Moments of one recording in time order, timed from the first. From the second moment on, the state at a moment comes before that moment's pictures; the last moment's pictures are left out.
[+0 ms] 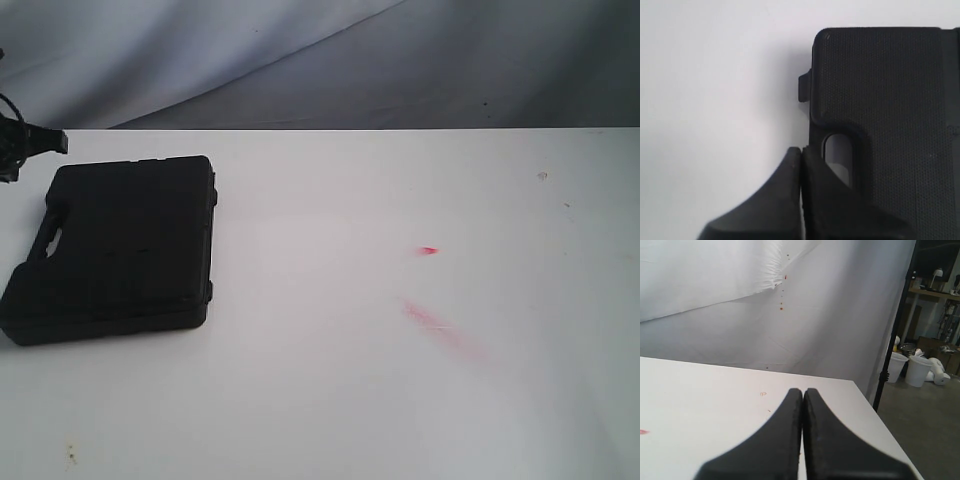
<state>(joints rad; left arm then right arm) 0.04 1.90 -1.37 0.22 0.65 -0.25 -0.03 0.00 0.00 0.08 0.08 -0.27</state>
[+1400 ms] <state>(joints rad) 0.04 0.38 -0.63 0.14 0.43 -0.15 -0.03 0.00 0.00 0.08 0.08 -0.27</state>
